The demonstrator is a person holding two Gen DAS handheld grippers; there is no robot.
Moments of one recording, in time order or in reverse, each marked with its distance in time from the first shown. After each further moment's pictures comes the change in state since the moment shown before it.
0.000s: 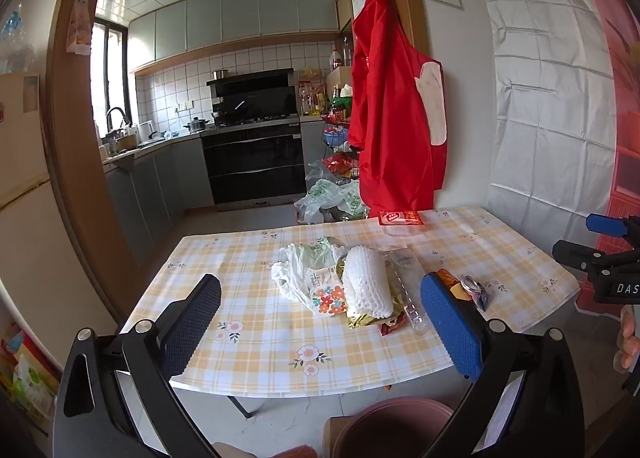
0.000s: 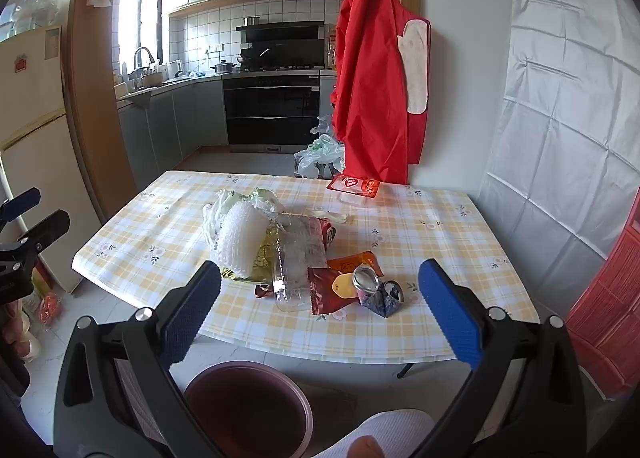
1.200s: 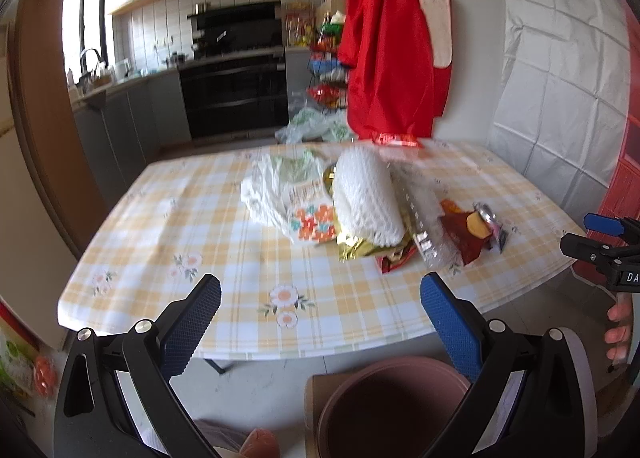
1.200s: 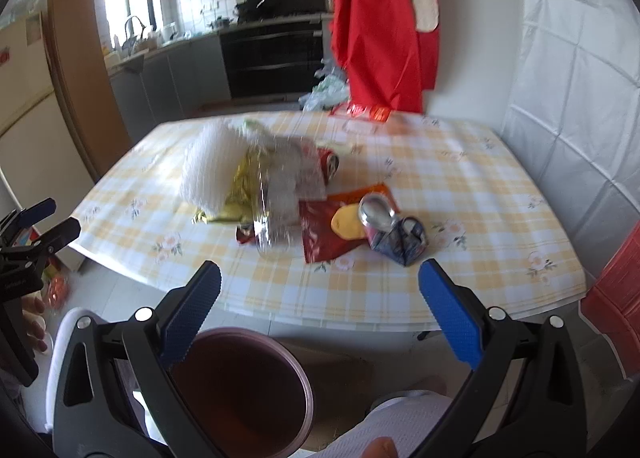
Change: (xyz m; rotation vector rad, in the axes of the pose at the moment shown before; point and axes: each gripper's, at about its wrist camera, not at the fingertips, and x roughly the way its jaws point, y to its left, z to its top) left arm 0.123 0.002 -0.086 -0.038 0.253 -0.080; right arm 0.116 -0.026 -0.071 0.056 0.203 0.072
